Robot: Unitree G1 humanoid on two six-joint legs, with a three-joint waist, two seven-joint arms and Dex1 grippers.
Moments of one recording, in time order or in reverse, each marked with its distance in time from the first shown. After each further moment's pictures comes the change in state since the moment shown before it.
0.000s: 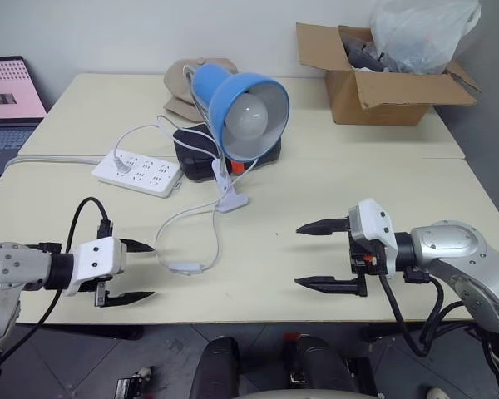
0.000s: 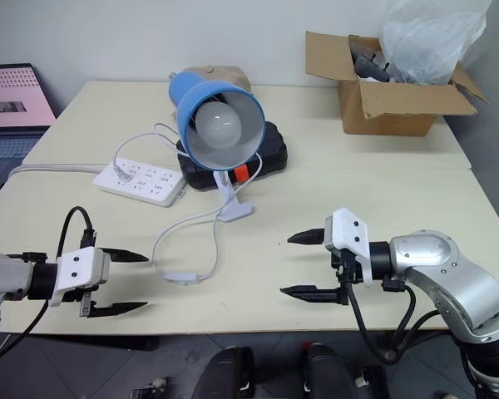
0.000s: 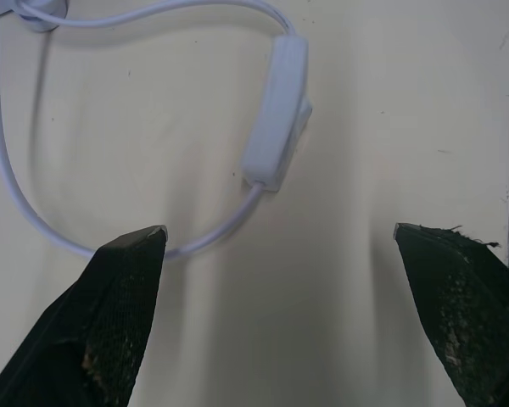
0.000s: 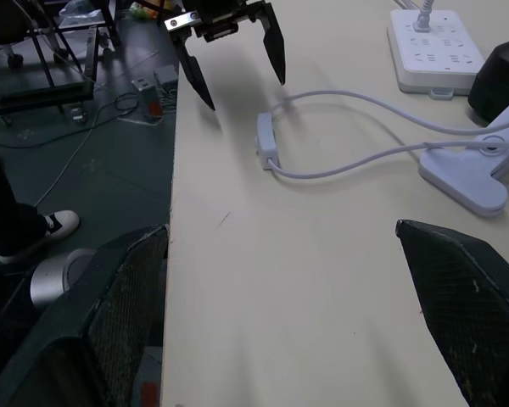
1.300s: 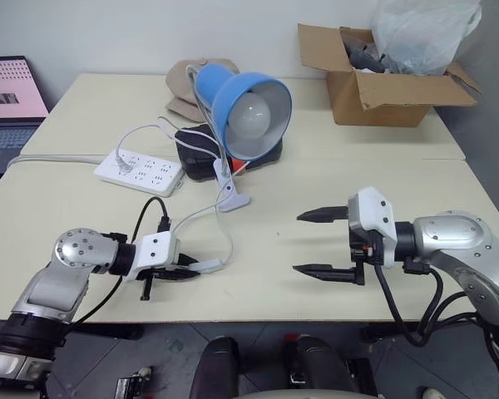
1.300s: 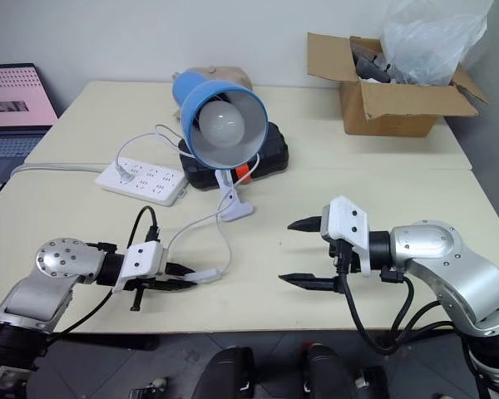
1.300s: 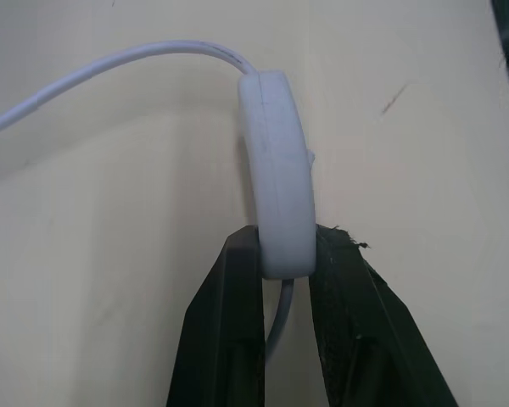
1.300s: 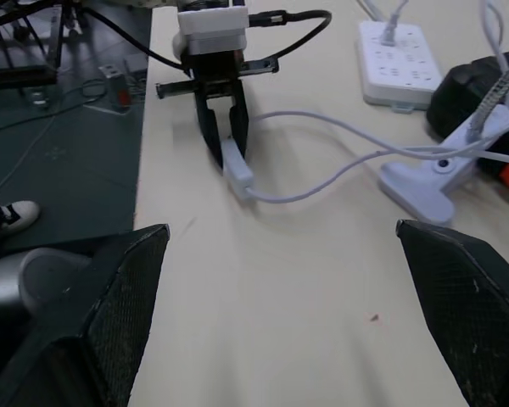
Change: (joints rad) left arm -0.261 -0.160 -0.286 0.007 0.009 0.141 -0.027; right arm -0.063 -0.027 -0.019 -0.032 0.001 0.034 -0.078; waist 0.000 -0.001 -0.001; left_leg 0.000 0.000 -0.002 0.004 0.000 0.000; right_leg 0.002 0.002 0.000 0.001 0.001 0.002
